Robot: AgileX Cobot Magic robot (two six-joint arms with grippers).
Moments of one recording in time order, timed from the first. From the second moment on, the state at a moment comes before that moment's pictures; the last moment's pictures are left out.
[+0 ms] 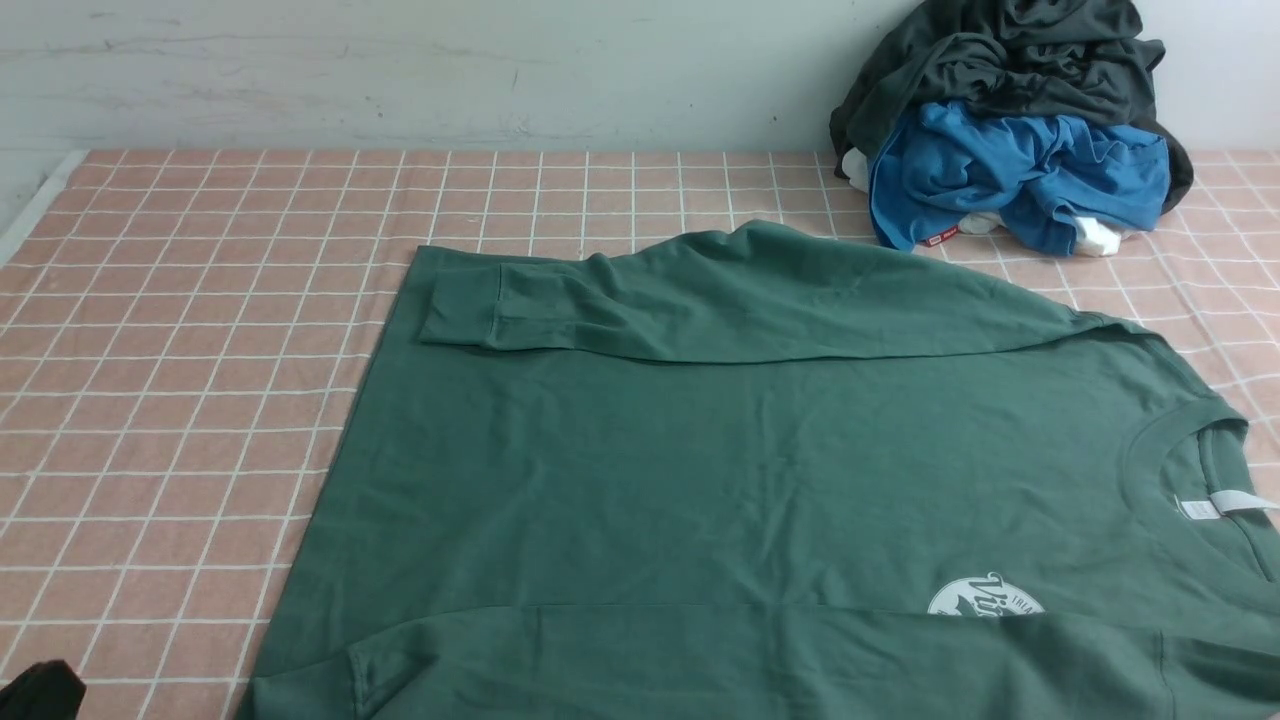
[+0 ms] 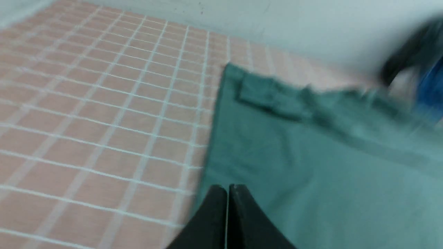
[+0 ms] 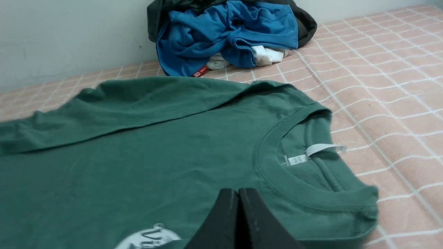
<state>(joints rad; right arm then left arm) -0.07 -0.01 0.02 0.19 0.36 0.20 -0.03 -0.01 0.03 -0.29 0.21 -0.17</state>
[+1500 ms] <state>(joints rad) 0.30 0.92 -0.84 0.28 1.11 -0.28 -0.26 1.07 -0.85 -0.22 1.15 0.39</state>
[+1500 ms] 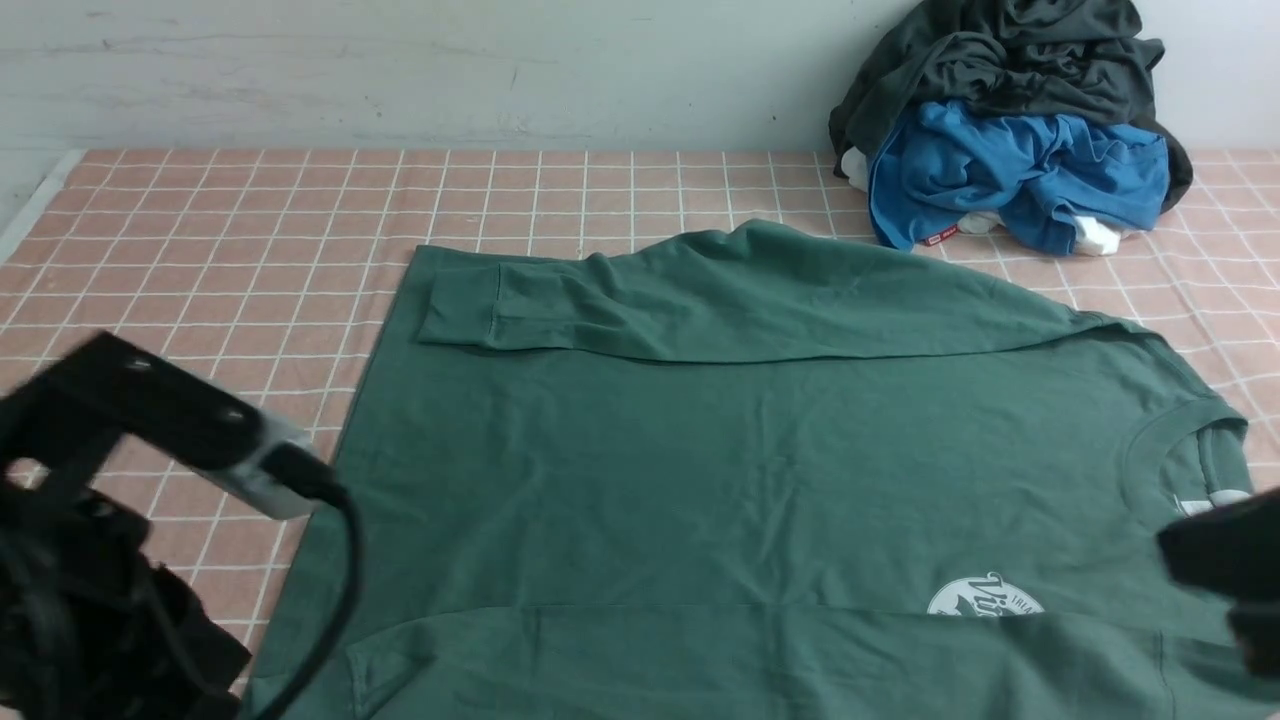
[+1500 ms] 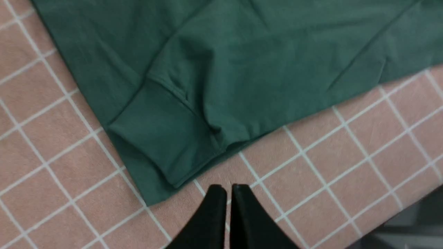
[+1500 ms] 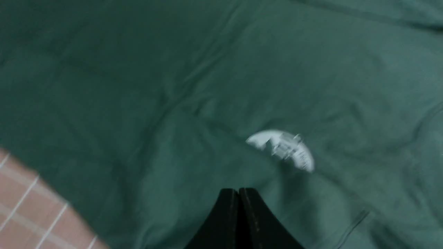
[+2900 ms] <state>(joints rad) 0.43 0.99 -0.85 0.27 1.22 -0.30 -0.36 1.79 -0.99 -0.05 0.89 0.36</state>
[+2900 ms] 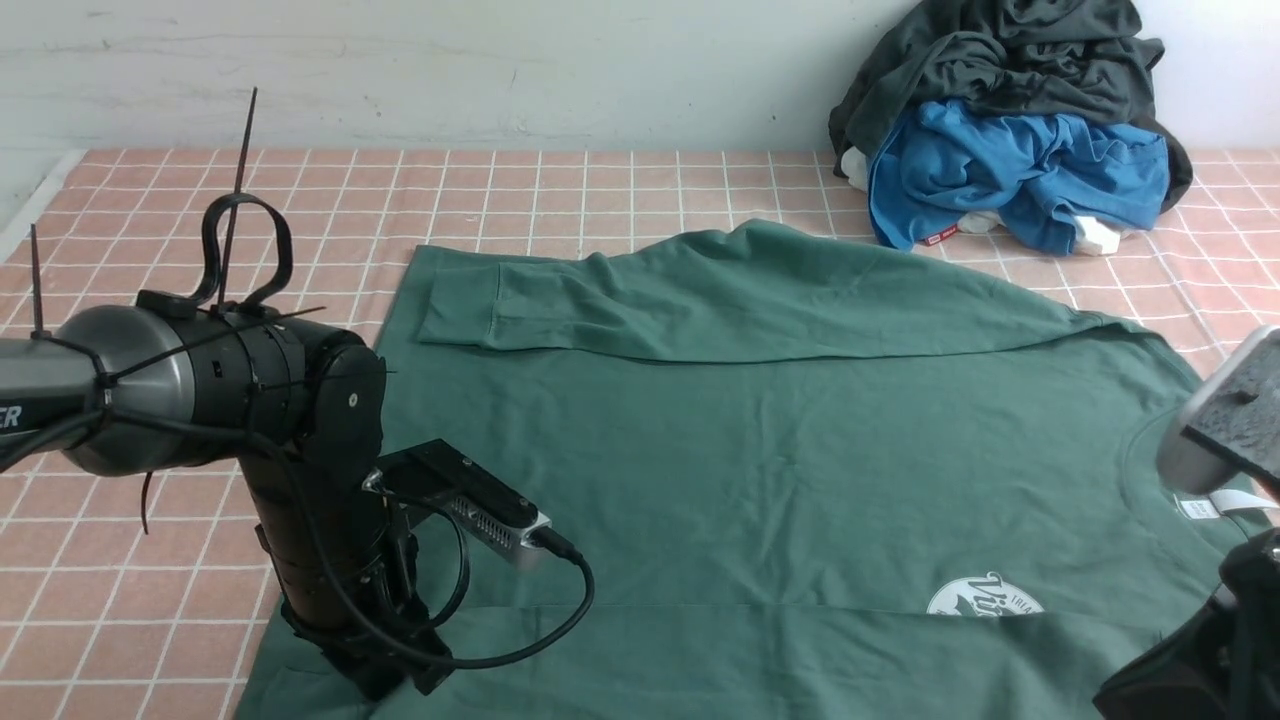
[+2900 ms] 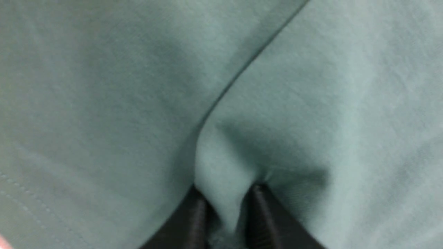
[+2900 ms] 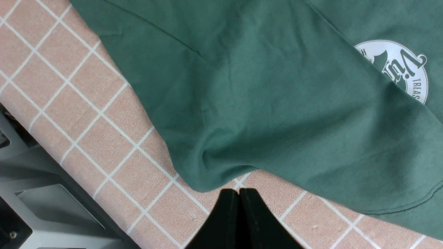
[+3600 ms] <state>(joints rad) 0.43 0.99 -0.85 0.27 1.17 -0.31 -0.36 1.89 -1.72 0.02 1.21 0.36</state>
